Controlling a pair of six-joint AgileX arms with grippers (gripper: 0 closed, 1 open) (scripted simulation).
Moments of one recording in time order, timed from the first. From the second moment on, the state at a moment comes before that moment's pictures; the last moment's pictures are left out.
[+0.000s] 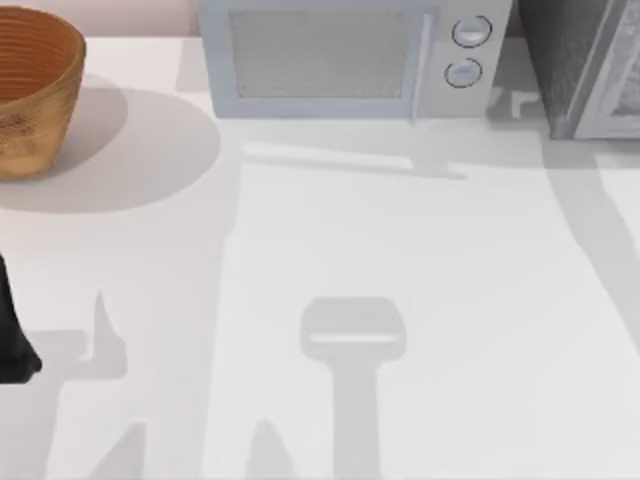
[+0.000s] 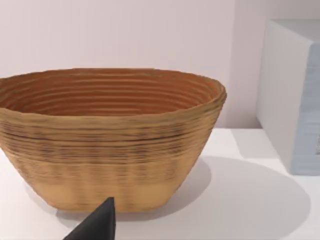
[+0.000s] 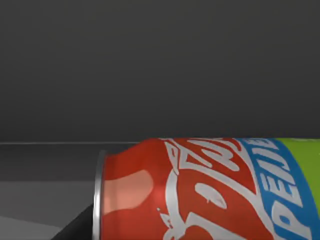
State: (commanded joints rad) left arm 0.00 0.00 0.00 0.00 0.00 0.00; right arm 0.18 1.33 1.75 -0.42 0.20 0.02
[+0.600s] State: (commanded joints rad) left arm 0.00 0.00 0.00 0.00 0.00 0.00; right arm 0.15 1.66 2.21 -0.53 0.17 0.01
